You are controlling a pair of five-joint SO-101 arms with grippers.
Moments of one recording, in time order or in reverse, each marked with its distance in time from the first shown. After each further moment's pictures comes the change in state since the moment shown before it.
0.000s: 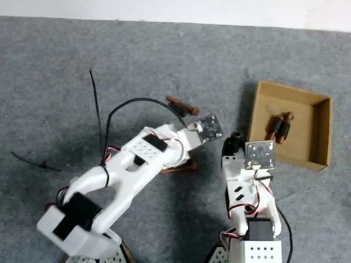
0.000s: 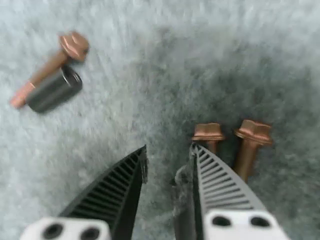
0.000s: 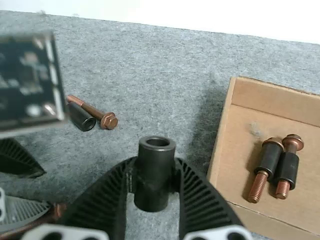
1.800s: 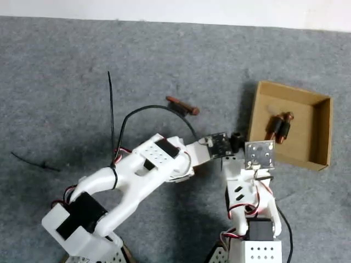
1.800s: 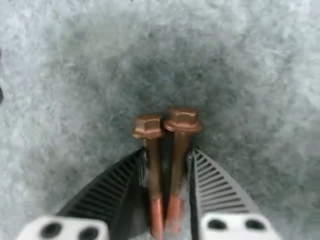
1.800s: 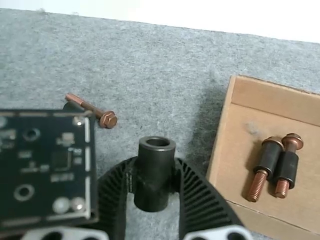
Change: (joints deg) left arm 3.8 0.1 -1.4 10.8 -2.5; right arm 0.1 0.0 0.0 0.1 0.1
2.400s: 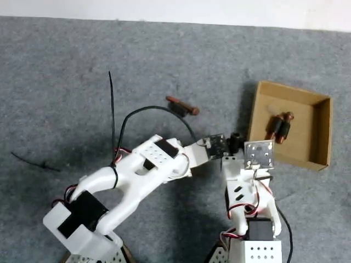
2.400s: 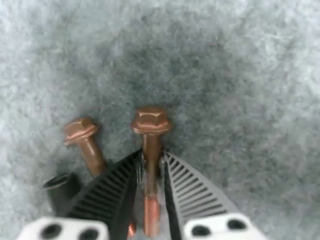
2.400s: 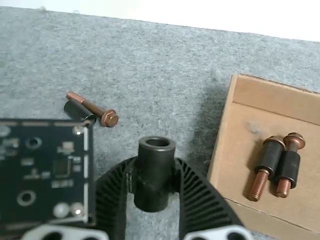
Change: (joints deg) left arm -0.1 0.4 0.7 0.7 -0.2; right arm -0.2 0.0 0.0 0.0 0.0
